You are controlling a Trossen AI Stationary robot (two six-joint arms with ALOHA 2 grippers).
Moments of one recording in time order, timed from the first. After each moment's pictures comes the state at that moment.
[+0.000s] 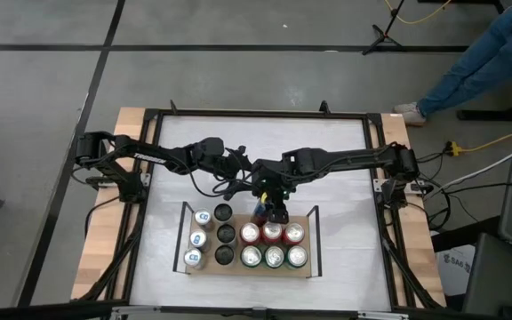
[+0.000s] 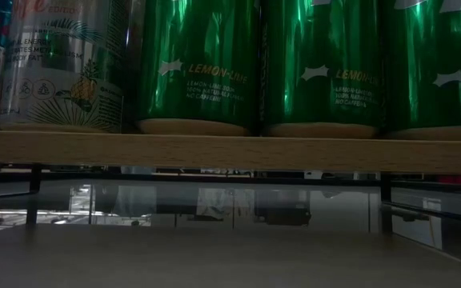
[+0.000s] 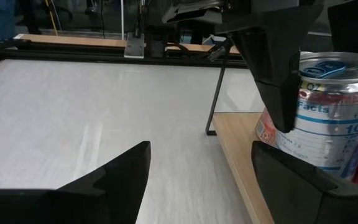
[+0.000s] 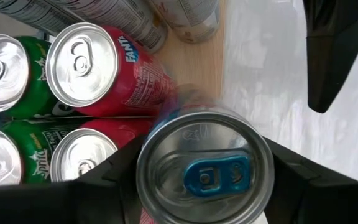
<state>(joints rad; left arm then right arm) 0.21 1.54 0.70 0.53 0.38 -0.02 0.08 1.88 1.77 -1.00 -0.27 0.10</state>
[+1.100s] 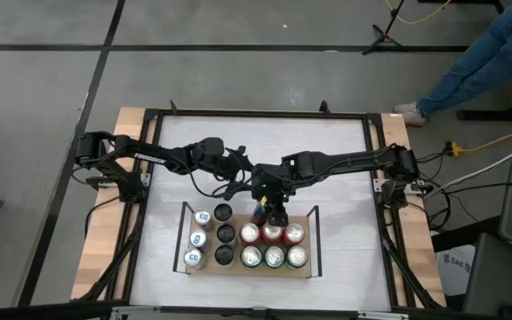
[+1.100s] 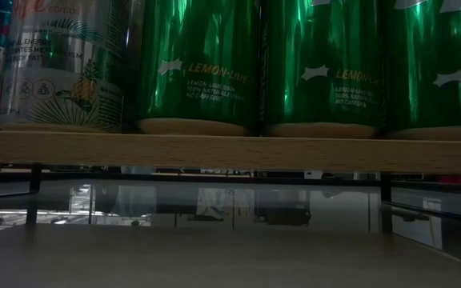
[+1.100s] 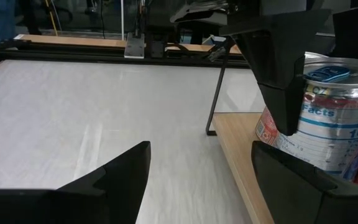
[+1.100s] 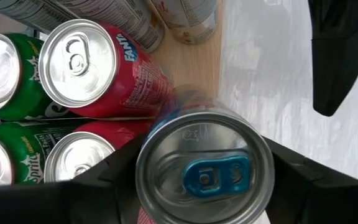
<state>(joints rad) 0.21 1.54 0.70 0.53 0.38 -0.01 0.10 1.89 1.77 -0.99 -0.22 0.10</state>
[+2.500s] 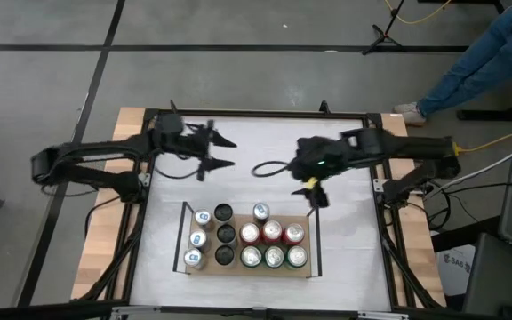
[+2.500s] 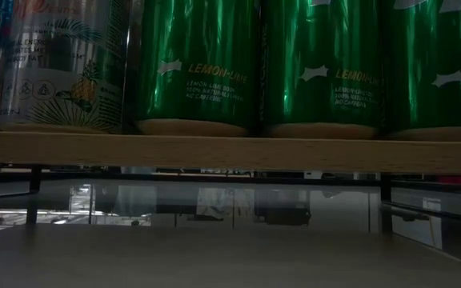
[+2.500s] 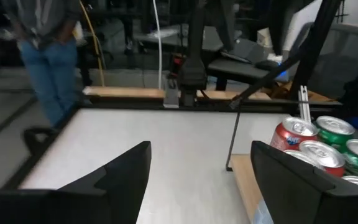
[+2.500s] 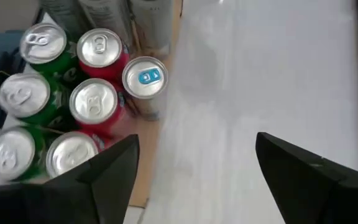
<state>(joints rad) 0.35 1.07 0.70 0.19 0.39 0.00 0.10 1.54 1.77 -1.15 -0.01 -0.10</state>
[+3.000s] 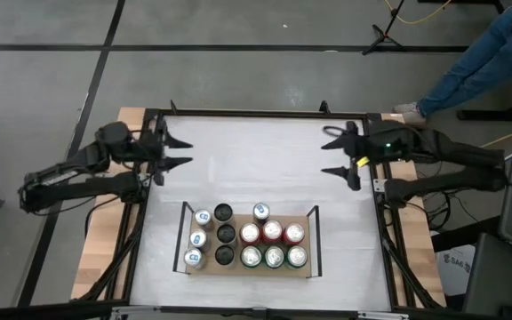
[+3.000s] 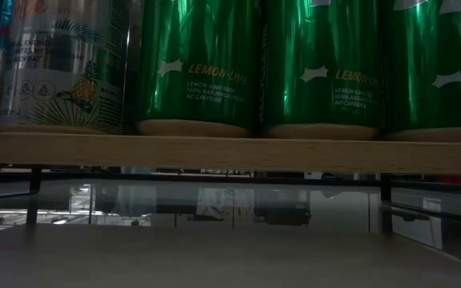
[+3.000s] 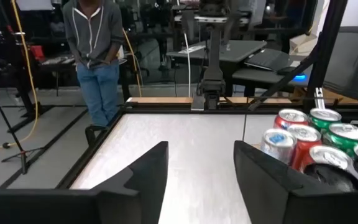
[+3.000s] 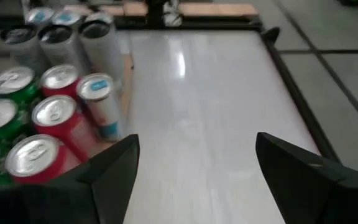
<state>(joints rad) 0.39 0.46 0.63 -0.27 0.27 0.06 -0.08 0.93 1.16 -0.77 -0.03 -0.06</state>
